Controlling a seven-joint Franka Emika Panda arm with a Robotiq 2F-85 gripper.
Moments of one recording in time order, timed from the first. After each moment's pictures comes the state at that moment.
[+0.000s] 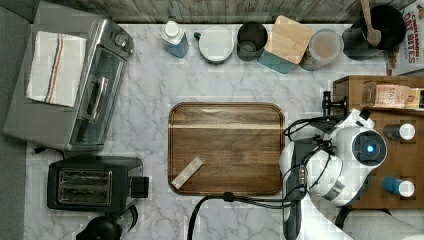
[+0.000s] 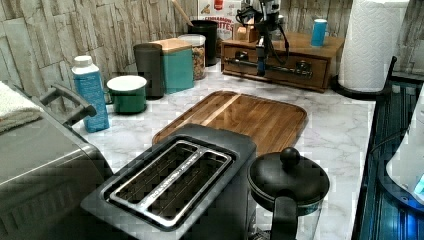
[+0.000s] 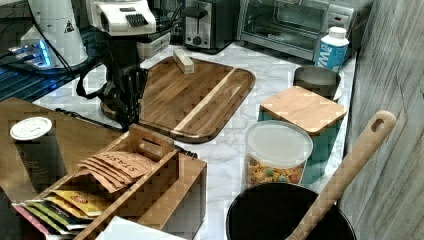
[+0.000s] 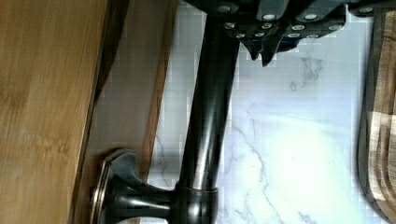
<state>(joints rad) -0.40 0.25 -0.13 -2.24 -0.04 0.99 -1.42</state>
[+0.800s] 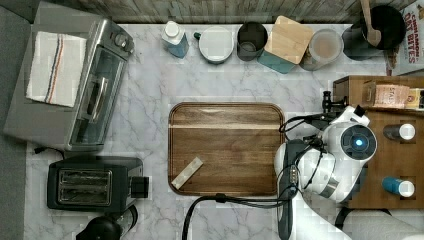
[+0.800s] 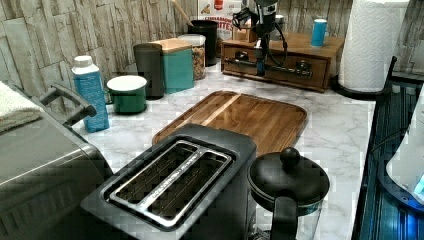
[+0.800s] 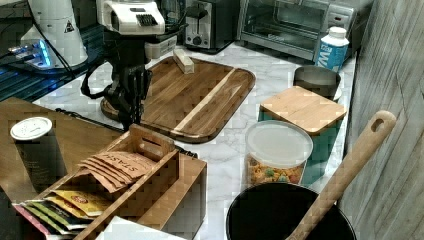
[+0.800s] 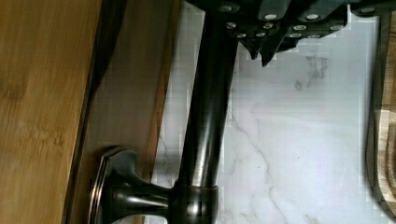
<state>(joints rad) -0.36 0.26 -0.16 -2.24 -0.13 0.99 -1.32</state>
